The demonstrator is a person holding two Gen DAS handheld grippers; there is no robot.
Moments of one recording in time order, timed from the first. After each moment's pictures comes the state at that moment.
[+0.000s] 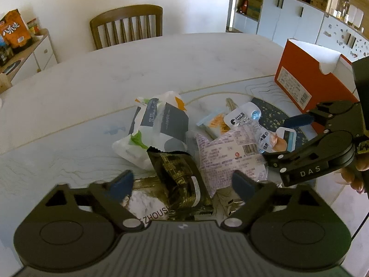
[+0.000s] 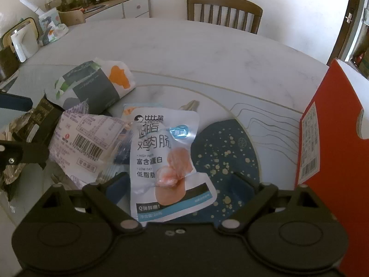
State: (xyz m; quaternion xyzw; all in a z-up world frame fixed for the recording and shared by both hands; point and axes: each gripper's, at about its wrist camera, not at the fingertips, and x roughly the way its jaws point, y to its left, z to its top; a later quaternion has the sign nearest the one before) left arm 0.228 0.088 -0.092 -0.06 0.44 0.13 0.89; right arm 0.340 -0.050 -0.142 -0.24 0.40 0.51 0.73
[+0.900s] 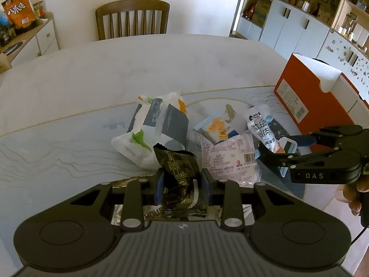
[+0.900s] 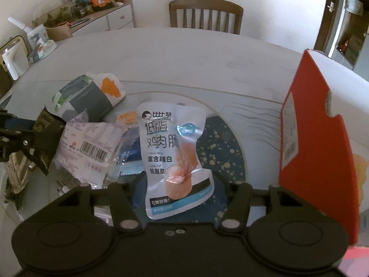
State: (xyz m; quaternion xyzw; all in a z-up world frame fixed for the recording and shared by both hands) left arm 0.226 0.099 -0.086 -0.11 0.43 0.13 0.89; right arm 0.336 -0.069 -0.129 -0.20 0.40 0.48 0.76
